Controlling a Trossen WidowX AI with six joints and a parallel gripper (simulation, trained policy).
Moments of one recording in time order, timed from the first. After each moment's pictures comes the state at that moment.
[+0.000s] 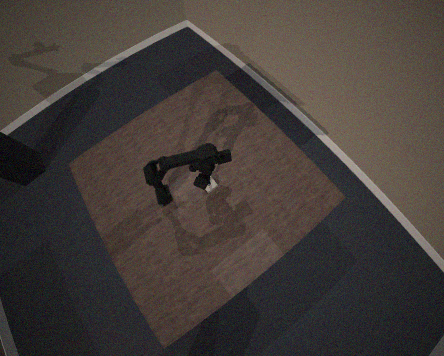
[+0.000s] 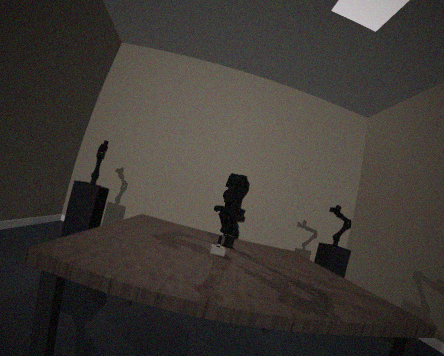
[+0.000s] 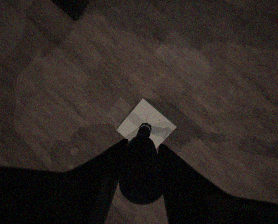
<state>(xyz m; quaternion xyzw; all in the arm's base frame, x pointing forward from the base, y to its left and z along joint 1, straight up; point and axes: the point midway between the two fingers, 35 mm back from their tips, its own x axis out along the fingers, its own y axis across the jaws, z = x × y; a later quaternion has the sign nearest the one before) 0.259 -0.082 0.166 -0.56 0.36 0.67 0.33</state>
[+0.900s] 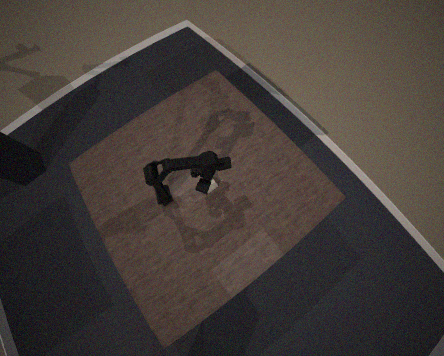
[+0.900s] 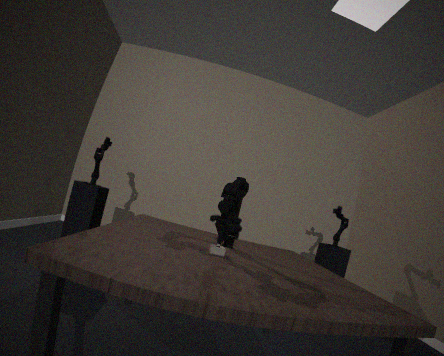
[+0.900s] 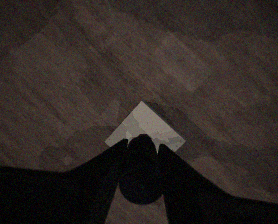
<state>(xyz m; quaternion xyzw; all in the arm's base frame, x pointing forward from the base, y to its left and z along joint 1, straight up) 0.255 -0.085 0.114 -0.57 0.33 0.68 0.33</state>
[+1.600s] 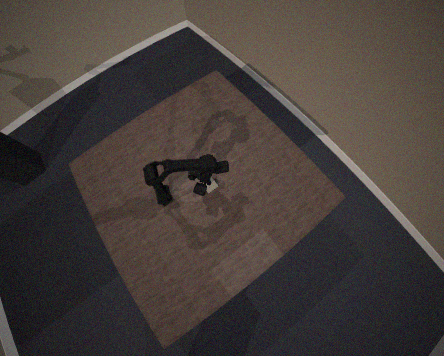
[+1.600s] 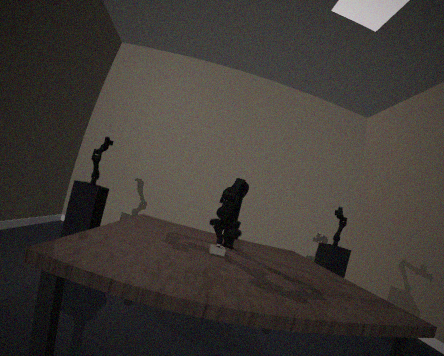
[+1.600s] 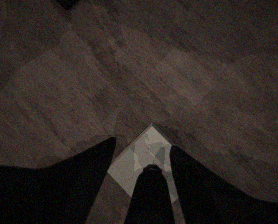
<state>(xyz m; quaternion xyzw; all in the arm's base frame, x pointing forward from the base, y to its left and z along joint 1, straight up) 0.234 -0.078 0.093 -0.54 0.32 0.71 0.32</state>
